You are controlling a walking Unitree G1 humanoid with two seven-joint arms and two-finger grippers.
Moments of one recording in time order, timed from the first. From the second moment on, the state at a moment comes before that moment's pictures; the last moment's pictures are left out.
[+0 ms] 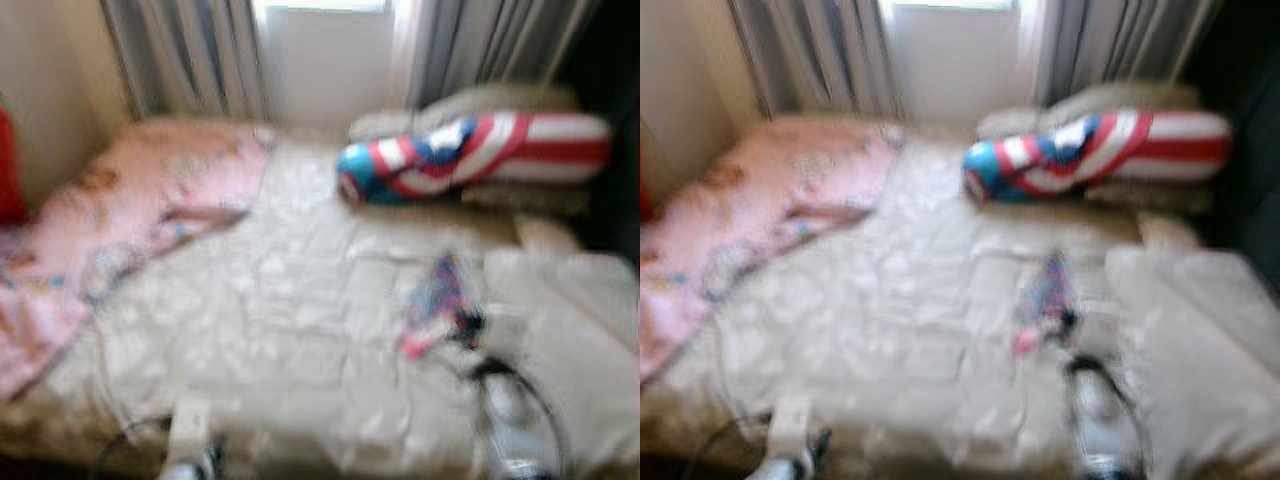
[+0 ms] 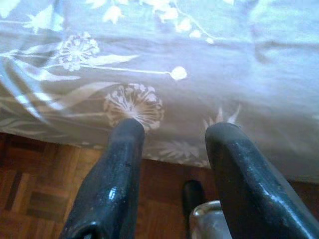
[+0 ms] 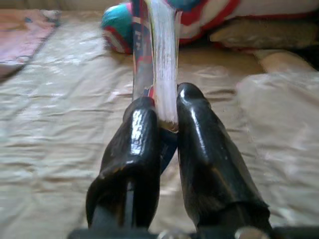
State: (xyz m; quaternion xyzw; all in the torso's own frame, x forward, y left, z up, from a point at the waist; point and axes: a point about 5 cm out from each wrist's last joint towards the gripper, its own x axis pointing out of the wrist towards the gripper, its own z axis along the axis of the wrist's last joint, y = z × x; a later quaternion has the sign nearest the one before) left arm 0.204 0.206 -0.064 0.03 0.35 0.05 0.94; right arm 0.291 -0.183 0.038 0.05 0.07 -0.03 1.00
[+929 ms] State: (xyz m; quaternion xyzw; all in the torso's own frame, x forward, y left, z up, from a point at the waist) left arm 0.280 0.202 0.037 0.01 0.02 0.03 1.00; right arm 0.282 -0.187 0.032 0.05 0.08 -0.03 1.00
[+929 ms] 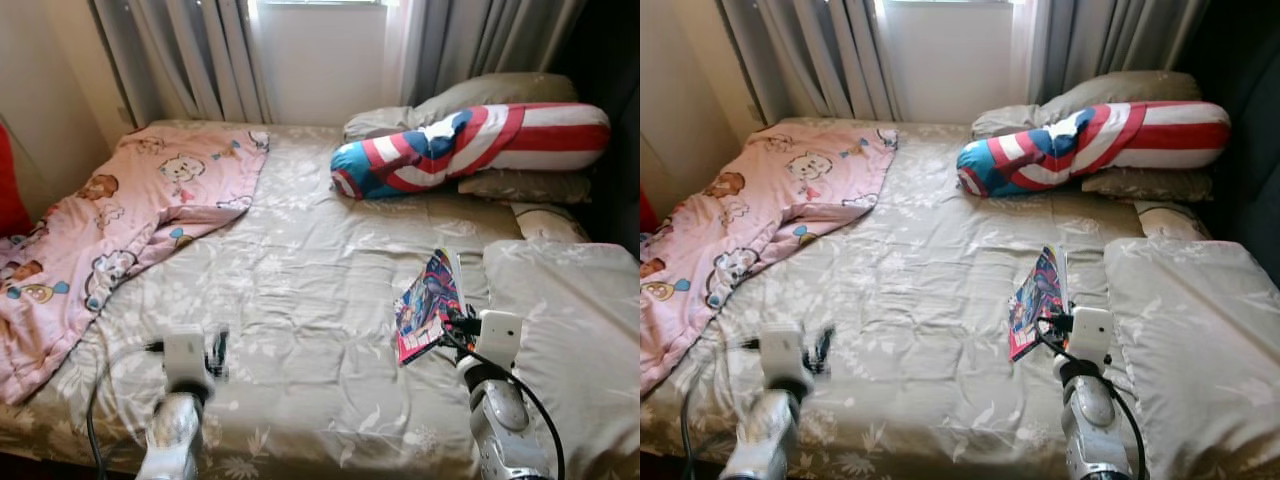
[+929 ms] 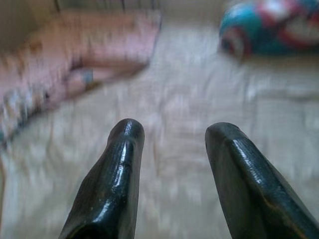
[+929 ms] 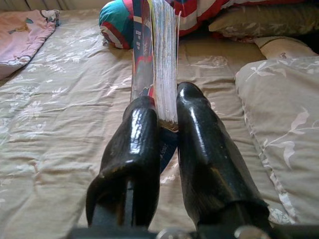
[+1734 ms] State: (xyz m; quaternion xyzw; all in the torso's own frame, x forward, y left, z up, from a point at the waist) left arm 0.277 0.194 0.059 0.01 0.00 0.00 1.00; right arm 0.284 -0.182 0.036 0.04 0.07 -0.02 1.00
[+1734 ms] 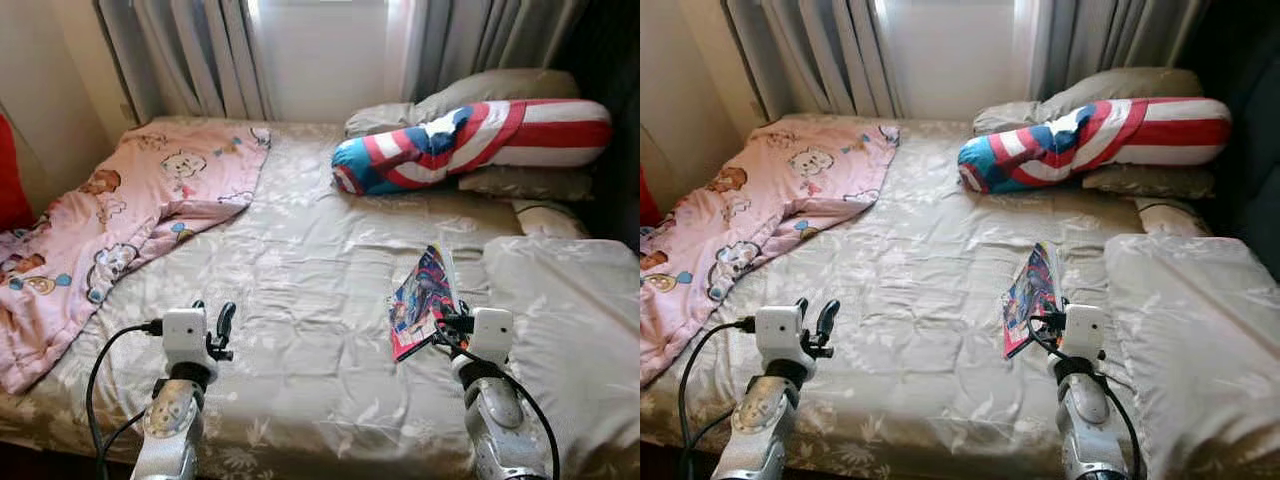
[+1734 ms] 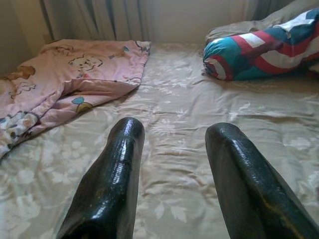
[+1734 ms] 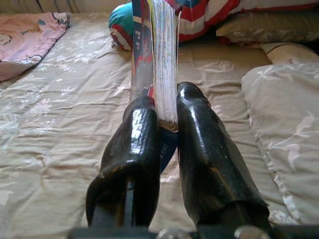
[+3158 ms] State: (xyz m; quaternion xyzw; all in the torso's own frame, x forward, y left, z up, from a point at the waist) left arm 0.277 0.189 0.064 0.00 0.00 0.00 1.00; right arm 0.285 -0.179 0.035 0.04 0.08 -0.02 1.00
